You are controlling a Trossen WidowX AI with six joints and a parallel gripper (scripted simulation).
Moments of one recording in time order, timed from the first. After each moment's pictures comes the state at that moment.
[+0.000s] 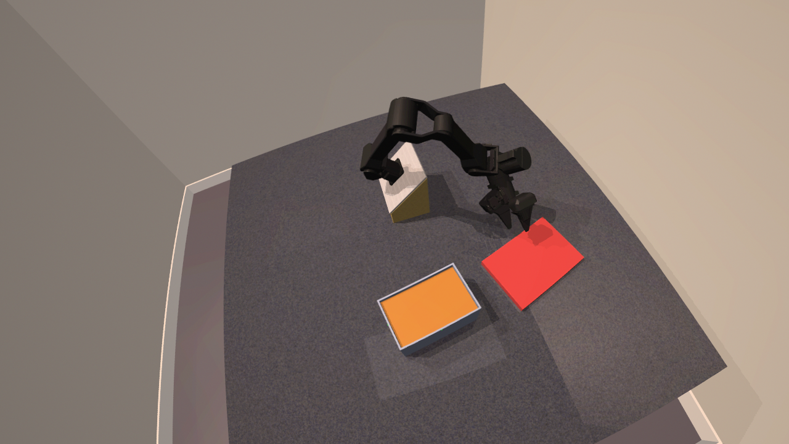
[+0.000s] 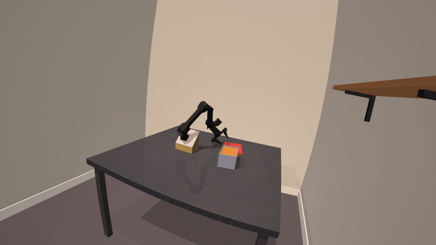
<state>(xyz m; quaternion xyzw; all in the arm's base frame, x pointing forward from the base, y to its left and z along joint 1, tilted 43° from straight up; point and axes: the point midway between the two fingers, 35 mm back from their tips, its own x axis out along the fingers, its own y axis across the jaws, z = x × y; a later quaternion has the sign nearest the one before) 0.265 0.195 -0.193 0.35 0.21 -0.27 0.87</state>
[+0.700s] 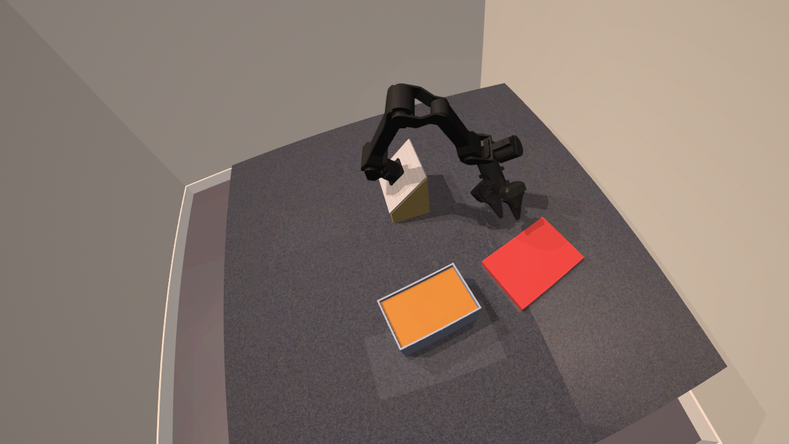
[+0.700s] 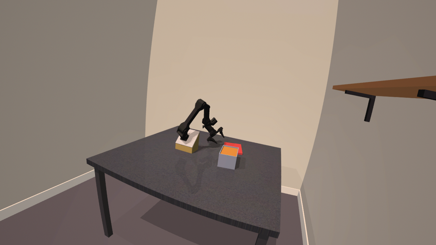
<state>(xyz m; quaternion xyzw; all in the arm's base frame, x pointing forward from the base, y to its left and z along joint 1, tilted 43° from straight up) 0.222 0.189 -0.190 0.35 0.22 -0.27 0.87</state>
